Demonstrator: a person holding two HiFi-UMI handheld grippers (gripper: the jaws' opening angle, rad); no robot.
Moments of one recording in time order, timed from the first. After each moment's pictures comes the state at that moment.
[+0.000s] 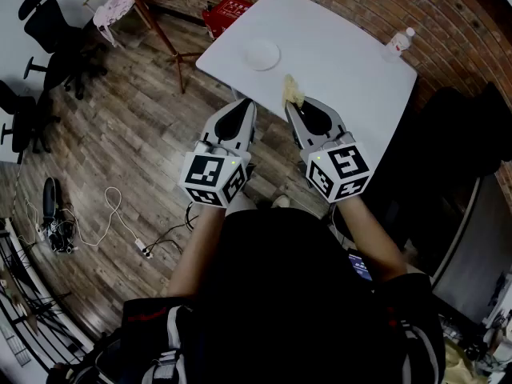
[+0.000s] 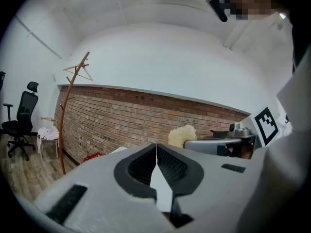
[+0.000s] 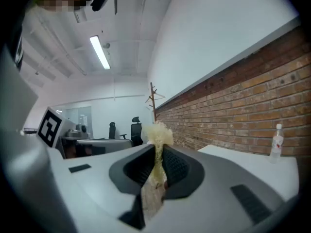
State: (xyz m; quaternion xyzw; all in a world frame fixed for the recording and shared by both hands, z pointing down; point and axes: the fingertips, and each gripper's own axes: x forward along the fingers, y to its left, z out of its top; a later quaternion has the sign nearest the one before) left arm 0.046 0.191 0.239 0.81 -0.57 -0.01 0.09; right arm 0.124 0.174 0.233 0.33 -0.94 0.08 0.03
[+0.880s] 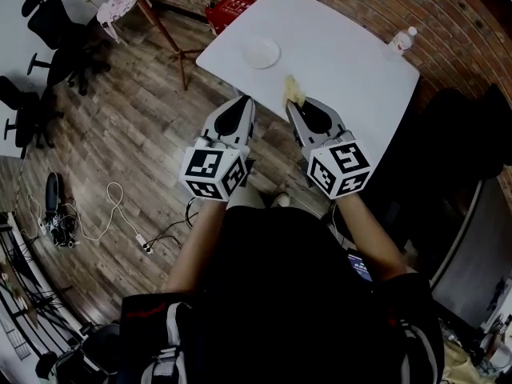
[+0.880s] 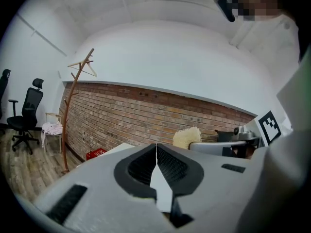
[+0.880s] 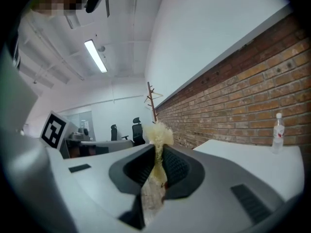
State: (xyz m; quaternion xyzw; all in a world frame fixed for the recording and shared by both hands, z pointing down) left arm 0.051 0.178 0.250 0.80 -0.59 -0.02 0.11; right arm 0.138 0.164 0.245 0.32 -0.94 0.12 0.03
